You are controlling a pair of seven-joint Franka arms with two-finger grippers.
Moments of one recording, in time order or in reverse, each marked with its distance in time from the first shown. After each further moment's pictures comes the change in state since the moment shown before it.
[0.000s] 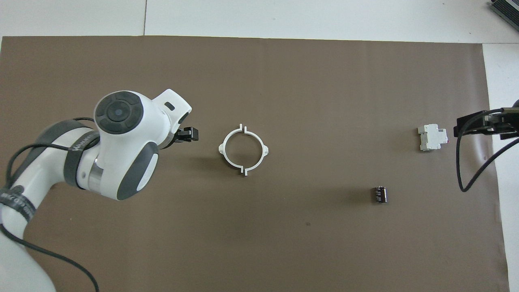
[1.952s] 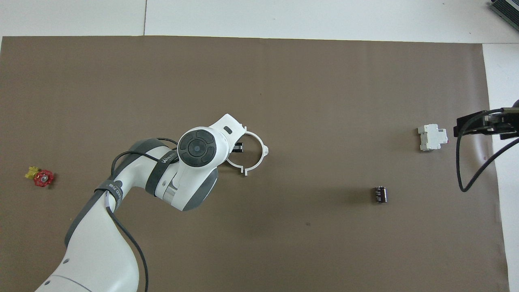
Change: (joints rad) left arm -0.171 0.207 -0.037 -0.045 0.000 0.358 -0.191; right arm 0.000 0.000 0.000 0.000 0.000 0.000 0.000
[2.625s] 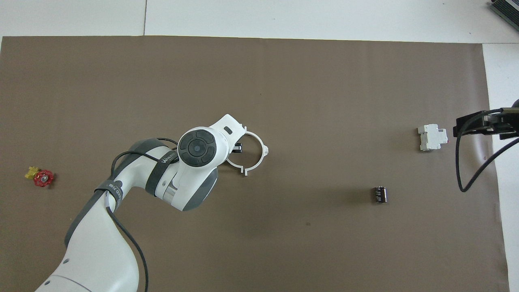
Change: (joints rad) left arm 0.000 0.000 0.000 0.000 0.000 -0.003 0.017; right arm 0.000 0.000 0.001 0.000 0.000 0.000 0.000
